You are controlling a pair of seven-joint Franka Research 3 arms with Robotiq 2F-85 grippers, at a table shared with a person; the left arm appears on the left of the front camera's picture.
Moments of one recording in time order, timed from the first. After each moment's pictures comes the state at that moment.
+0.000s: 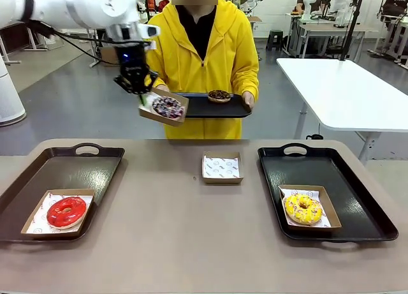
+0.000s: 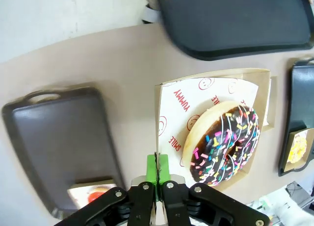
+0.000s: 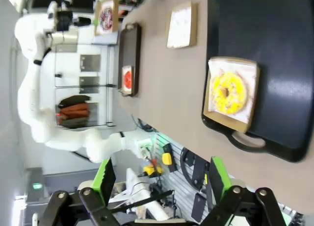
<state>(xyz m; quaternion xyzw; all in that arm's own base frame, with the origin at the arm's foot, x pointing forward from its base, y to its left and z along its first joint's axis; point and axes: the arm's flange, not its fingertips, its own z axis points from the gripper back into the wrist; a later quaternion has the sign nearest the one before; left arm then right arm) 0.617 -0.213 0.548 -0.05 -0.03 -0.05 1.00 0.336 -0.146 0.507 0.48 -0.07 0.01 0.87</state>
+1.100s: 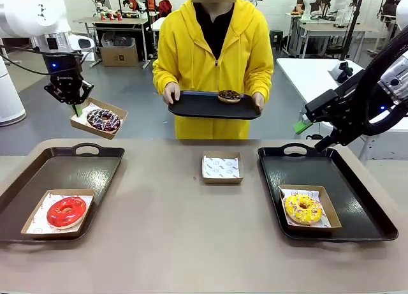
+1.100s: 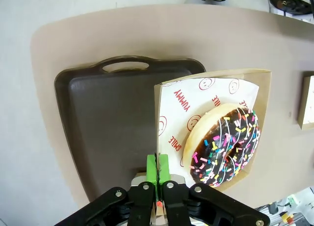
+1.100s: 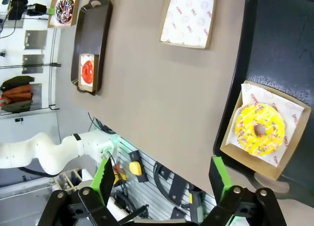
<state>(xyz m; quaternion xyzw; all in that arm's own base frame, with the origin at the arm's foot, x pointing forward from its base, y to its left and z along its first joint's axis) 0.602 -0.062 0.514 0.00 -0.01 -0.01 1.00 0.381 0.055 0.502 0.35 -0.06 0.08 0.93</state>
